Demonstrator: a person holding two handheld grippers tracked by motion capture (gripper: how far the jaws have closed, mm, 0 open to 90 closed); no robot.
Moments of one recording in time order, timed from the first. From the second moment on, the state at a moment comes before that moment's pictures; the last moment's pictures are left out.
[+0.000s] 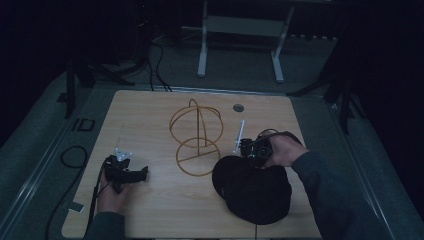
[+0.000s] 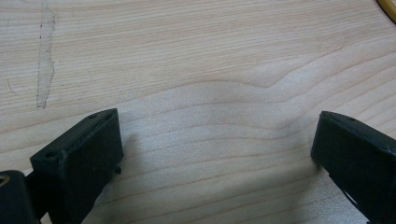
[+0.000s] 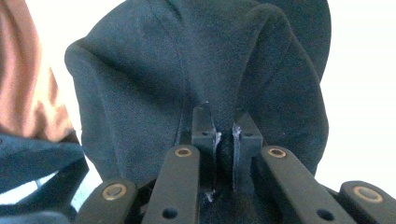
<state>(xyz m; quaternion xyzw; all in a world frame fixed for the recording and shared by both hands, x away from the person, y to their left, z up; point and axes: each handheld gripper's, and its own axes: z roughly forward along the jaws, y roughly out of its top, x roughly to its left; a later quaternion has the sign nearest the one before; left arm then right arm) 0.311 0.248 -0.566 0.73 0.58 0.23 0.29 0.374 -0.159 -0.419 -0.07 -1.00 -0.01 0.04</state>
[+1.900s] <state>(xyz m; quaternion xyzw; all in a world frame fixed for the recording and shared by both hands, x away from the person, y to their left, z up) 0.311 0.248 -0.566 0.73 0.58 0.23 0.29 0.395 -0.177 -0.299 -0.05 -1.00 -0.01 0.00</state>
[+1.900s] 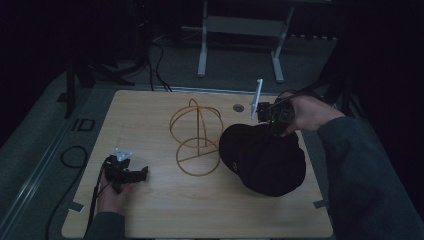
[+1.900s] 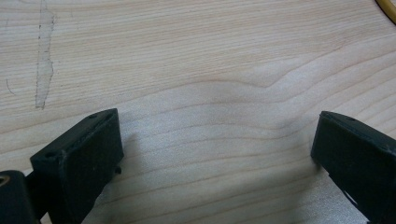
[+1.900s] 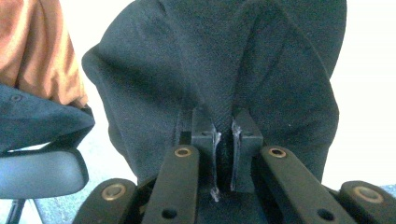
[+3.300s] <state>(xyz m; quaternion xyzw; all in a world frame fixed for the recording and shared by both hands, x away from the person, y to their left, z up) 0.311 0.248 -0.566 0.73 0.58 0.23 0.29 0.384 -0.189 -0.224 -0.04 -1.00 -0.06 -0.03</state>
